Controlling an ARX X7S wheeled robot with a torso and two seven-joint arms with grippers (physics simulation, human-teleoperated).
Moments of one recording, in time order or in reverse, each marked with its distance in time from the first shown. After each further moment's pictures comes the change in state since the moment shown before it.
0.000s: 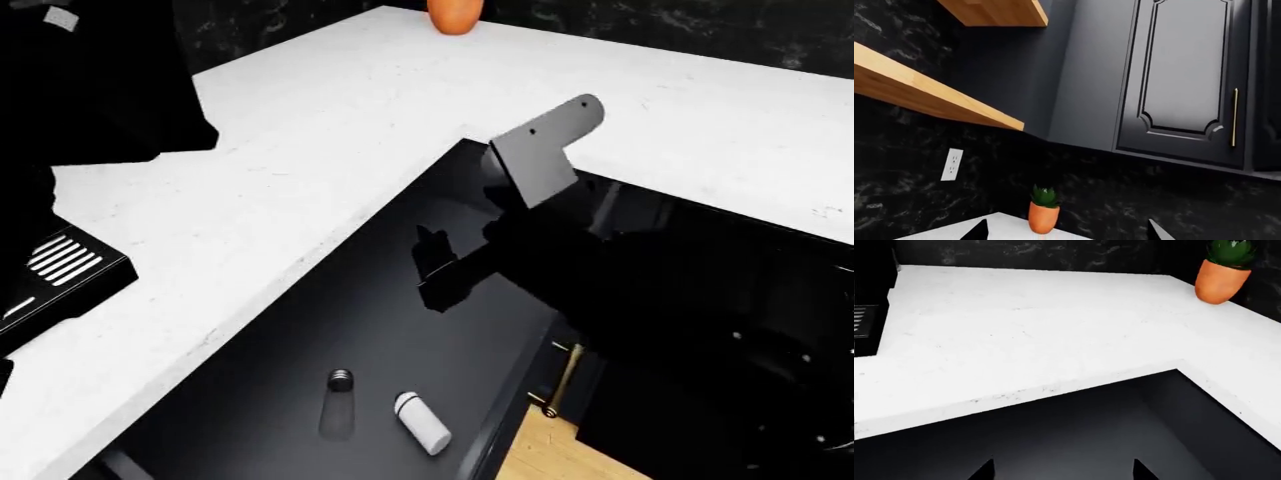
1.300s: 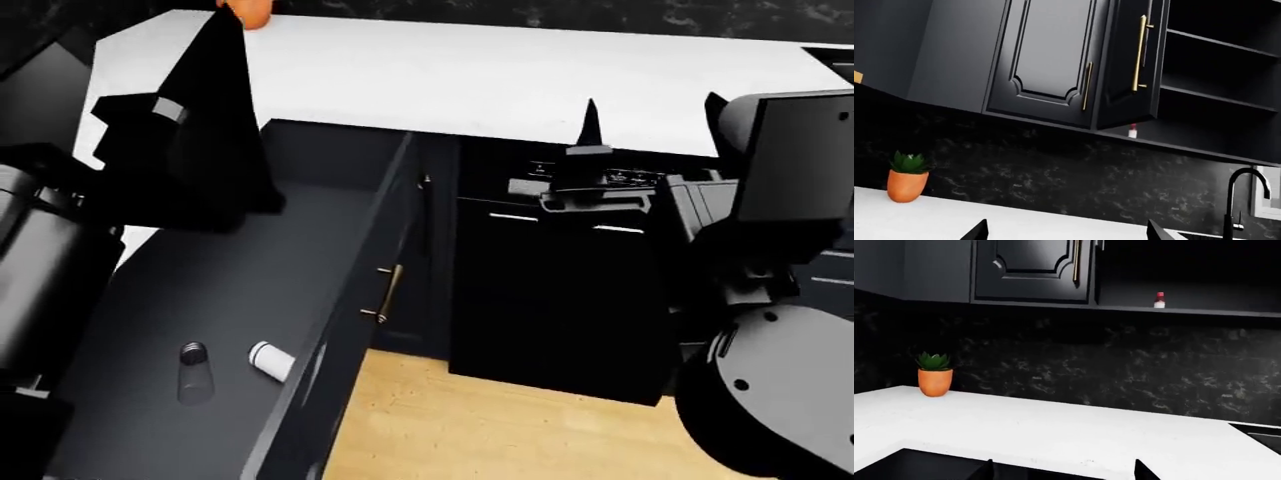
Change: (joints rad) left arm 0.055 0.031 0.057 0.054 0.002 0.009 -0.001; right arm -0.211 0.093 0.326 -0.480 -0.015 -0.131 0.541
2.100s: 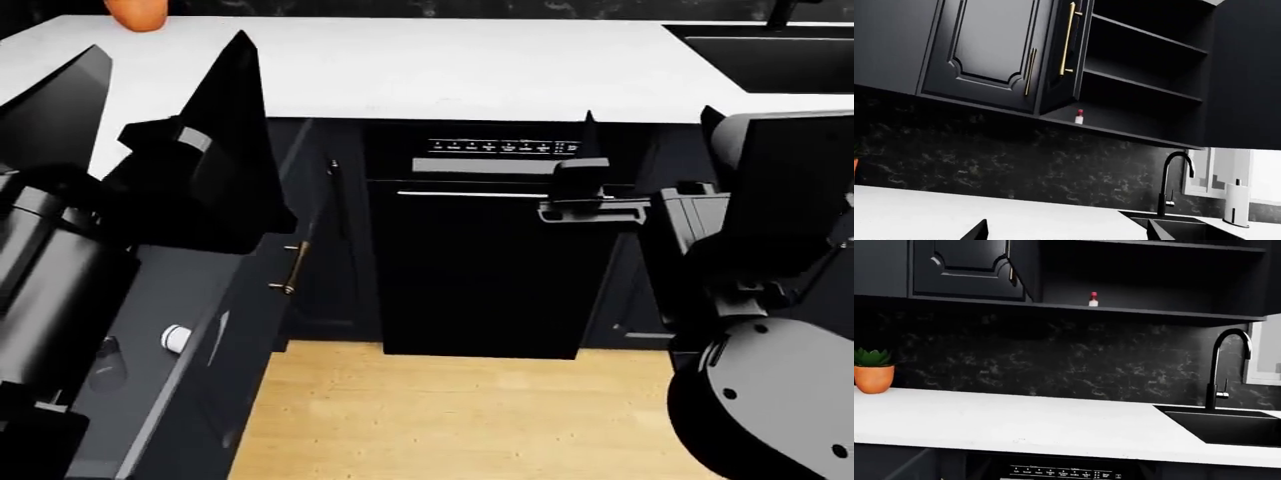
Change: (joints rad) left arm 0.036 0.001 0.012 0.019 0.018 0.004 0.004; right arm -0.051 0.010 -0.027 -0.003 -0.055 -0.059 -0.020
